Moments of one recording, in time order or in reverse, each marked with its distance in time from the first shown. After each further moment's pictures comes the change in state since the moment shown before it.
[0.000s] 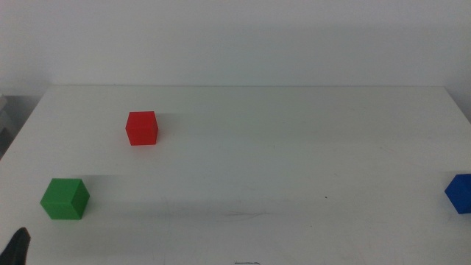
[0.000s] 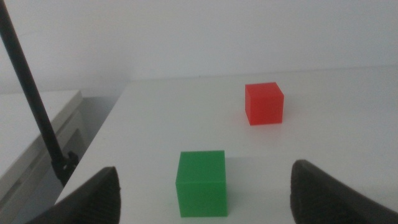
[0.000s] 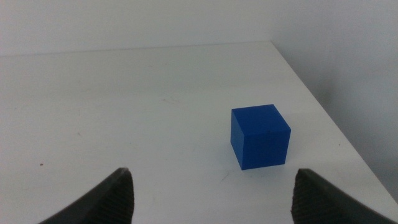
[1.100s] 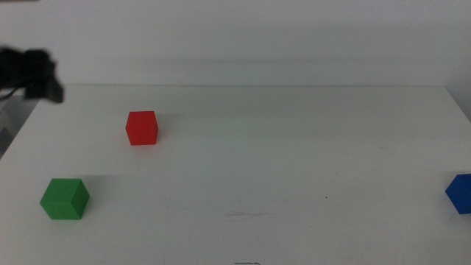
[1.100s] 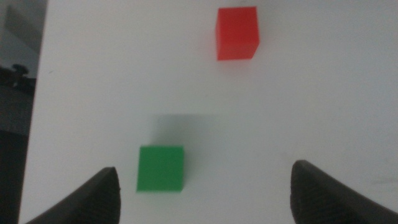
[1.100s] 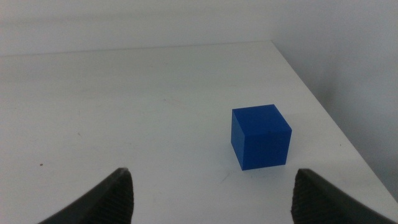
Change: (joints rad) left arm -0.079 1.243 -1.290 0.002 0.866 -0.103; right arm 0.000 0.000 0.000 0.000 0.000 0.000
